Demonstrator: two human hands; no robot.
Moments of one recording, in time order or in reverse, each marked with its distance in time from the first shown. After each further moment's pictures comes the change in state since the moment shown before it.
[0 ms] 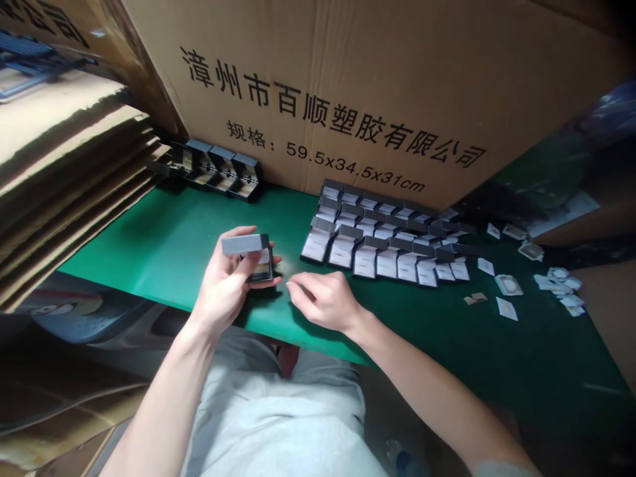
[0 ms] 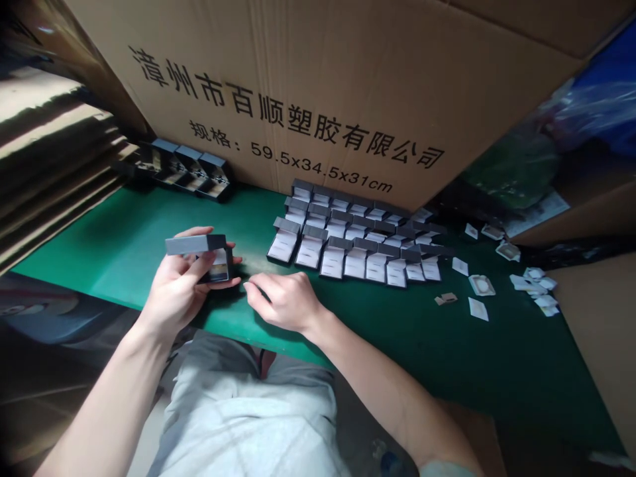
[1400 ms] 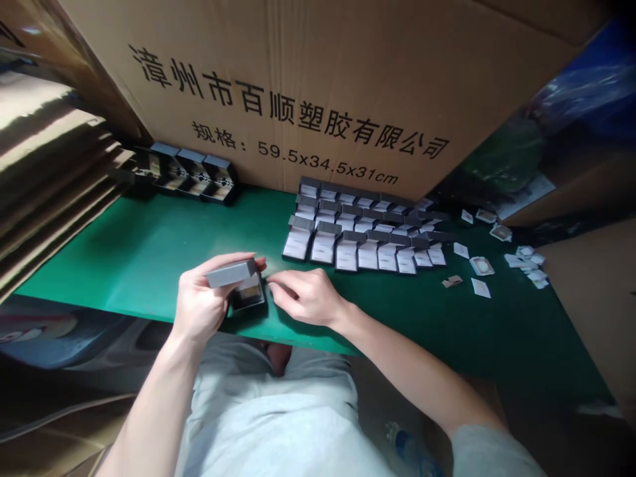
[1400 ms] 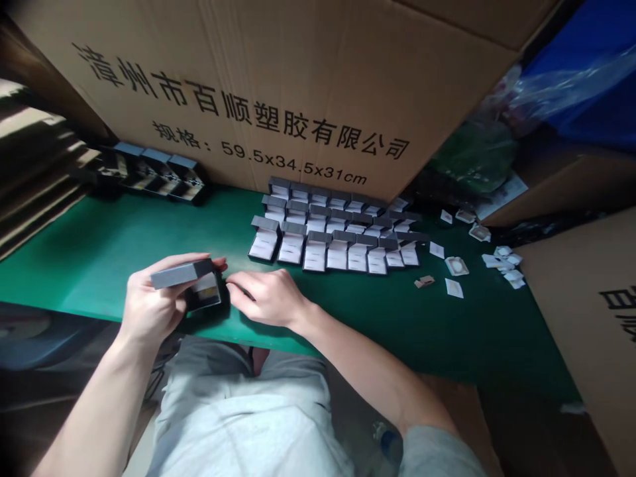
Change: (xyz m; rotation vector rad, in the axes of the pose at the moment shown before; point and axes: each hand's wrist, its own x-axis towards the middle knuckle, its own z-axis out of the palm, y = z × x) left_hand -0.002 -0.012 -0.010 0.154 0.001 0.094; right_hand 0.001 0.004 0.001 0.064 -0.119 0.040
